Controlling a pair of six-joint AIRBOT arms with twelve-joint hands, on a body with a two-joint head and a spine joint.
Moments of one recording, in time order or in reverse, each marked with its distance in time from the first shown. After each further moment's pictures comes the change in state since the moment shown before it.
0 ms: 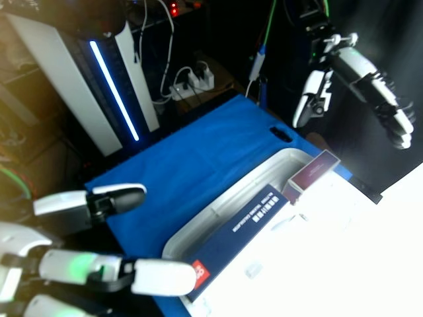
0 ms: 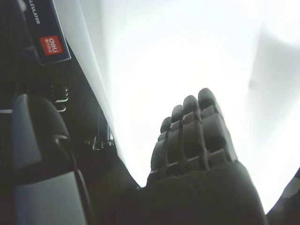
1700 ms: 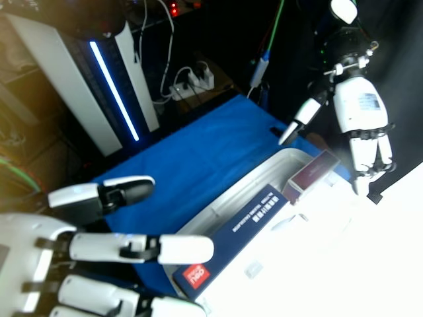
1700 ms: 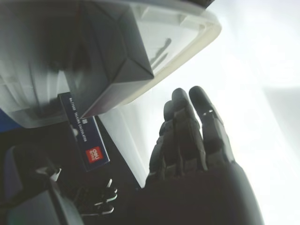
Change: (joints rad) left arm -0.227 -0.131 0.175 1.366 0.478 -0.758; right arm 0.000 -0.025 0.002 -0.041 0.002 0.014
